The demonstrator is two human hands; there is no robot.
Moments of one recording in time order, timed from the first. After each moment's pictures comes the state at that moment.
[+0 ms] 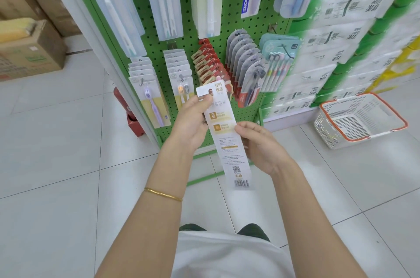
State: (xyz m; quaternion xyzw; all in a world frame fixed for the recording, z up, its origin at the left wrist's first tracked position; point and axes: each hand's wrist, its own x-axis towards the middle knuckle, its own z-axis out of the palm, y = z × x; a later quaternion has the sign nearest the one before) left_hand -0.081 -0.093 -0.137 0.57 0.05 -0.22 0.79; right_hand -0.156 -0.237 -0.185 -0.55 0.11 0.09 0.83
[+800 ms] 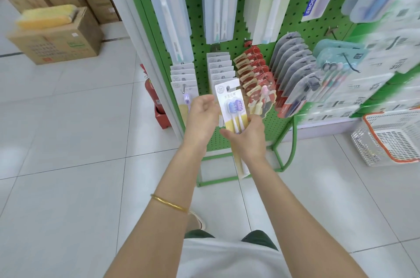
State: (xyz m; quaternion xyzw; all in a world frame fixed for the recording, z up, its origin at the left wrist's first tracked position) left_hand -0.034 -0.038 -0.134 0.73 0.10 -0.09 0.67; right_hand -0.046 -0.142 -0.224 -0.83 0.24 -0.06 0.50
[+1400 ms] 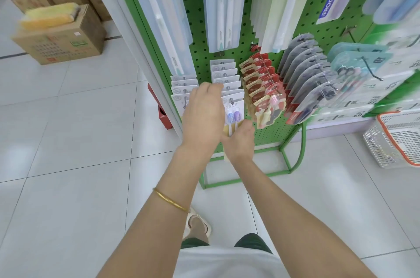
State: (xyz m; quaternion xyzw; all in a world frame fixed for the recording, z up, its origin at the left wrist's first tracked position) left_hand 0.018 -0.041 -0.129 0.95 -0.10 0.11 0.26; right_hand 0.006 -0.116 -0.245 -0.85 0.26 -0.02 0.45
